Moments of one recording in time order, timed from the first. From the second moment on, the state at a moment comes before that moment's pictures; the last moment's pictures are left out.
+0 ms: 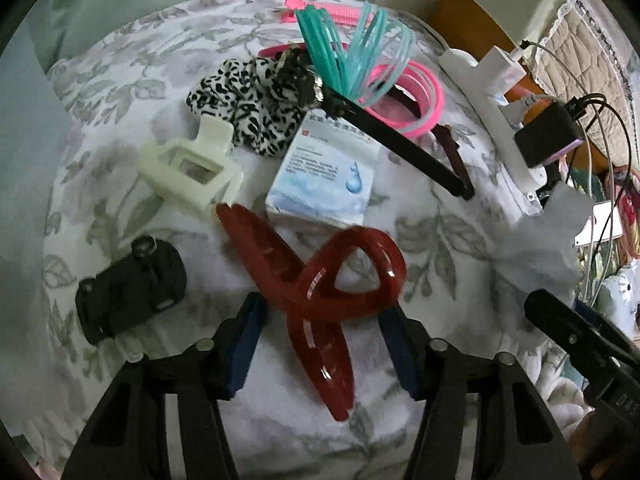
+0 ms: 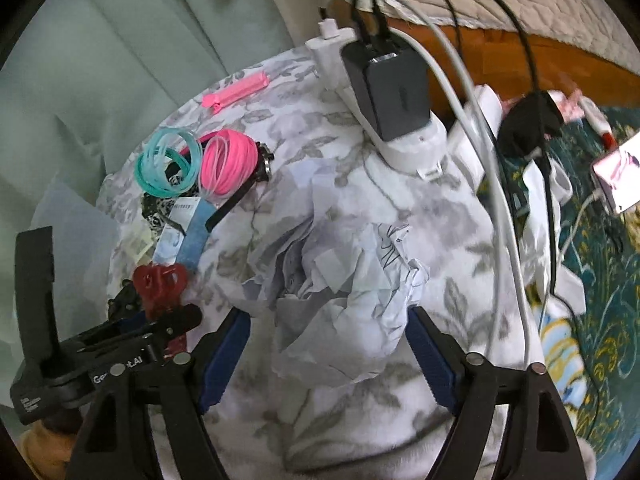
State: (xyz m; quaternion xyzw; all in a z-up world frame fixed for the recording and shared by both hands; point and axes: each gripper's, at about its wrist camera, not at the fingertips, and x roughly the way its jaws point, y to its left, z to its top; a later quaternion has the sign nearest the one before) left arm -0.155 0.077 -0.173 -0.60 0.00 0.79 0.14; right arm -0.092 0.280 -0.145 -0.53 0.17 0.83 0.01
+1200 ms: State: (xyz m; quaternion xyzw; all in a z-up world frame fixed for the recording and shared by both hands) left arm -0.097 0.034 -0.084 -0.49 -0.05 0.85 0.17; right arm -0.051 0.256 -0.064 -0.45 0.18 0.88 -0.01
